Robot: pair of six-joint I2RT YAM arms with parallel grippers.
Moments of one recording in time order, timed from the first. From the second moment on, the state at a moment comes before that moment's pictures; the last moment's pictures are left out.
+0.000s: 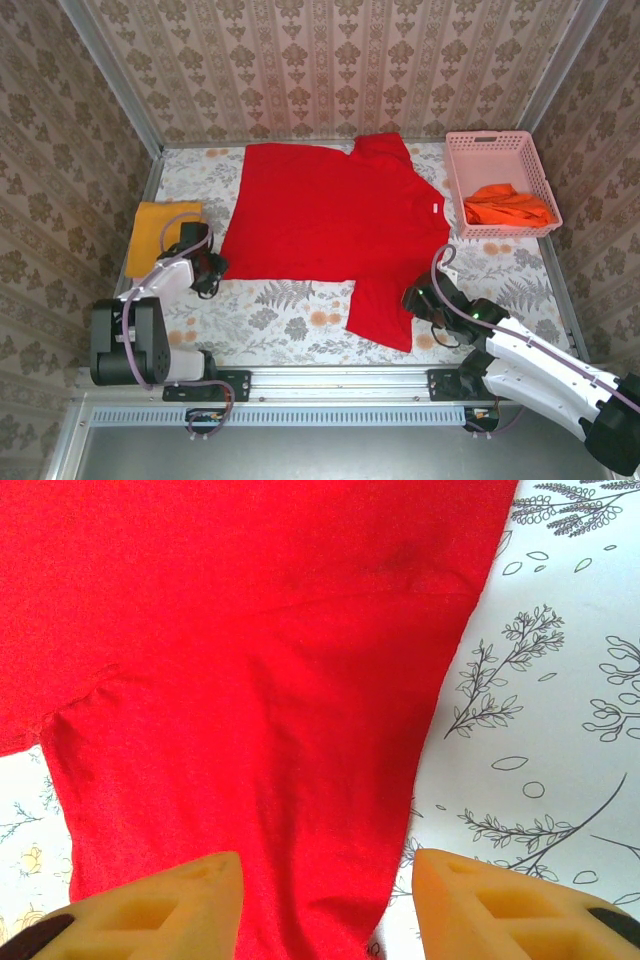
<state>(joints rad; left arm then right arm) -0.04 1.36 0.65 -0.48 0.01 -1.01 0.66 0.77 0.41 -0.60 0.25 0.94</state>
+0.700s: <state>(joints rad) -0.02 1.49 0.73 -0.51 0.00 -0.97 0.66 0.78 0.40 -0.55 0.22 0.95</state>
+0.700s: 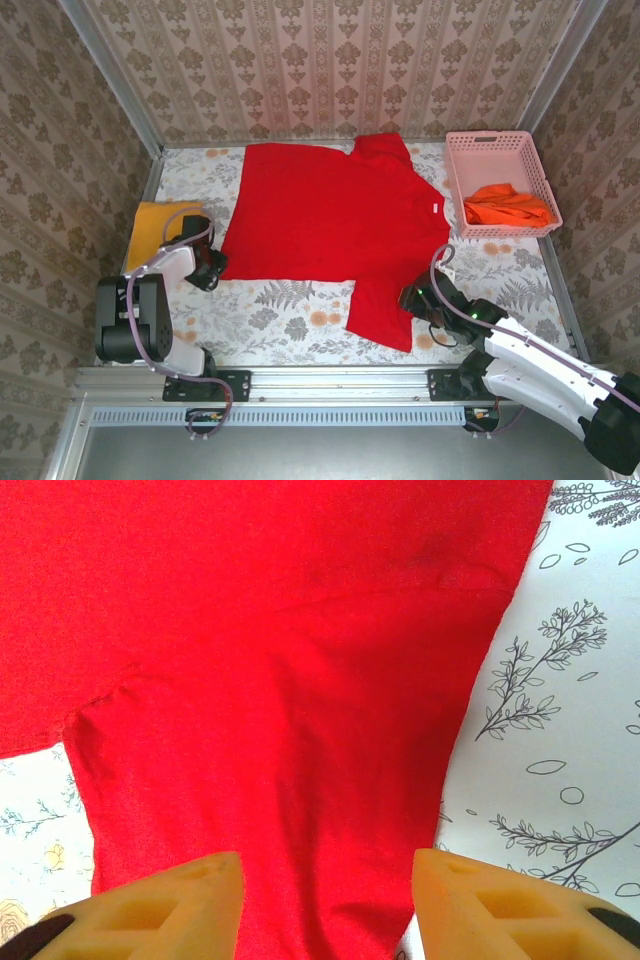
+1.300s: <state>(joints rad) -0.02 1.44 0.68 -0.45 0.03 -0.97 0.58 0.84 0.38 -0.55 0.25 0.94</state>
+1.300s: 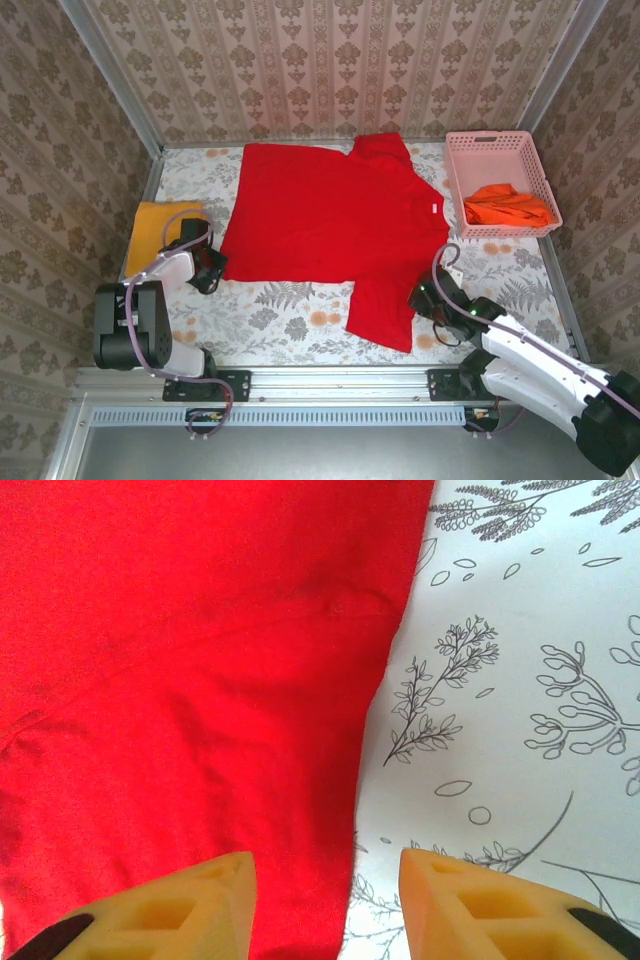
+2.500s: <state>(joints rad) -0.02 1.44 0.67 -0.41 0.06 -0.97 0.57 1.29 0.56 -0.59 0.24 0.91</state>
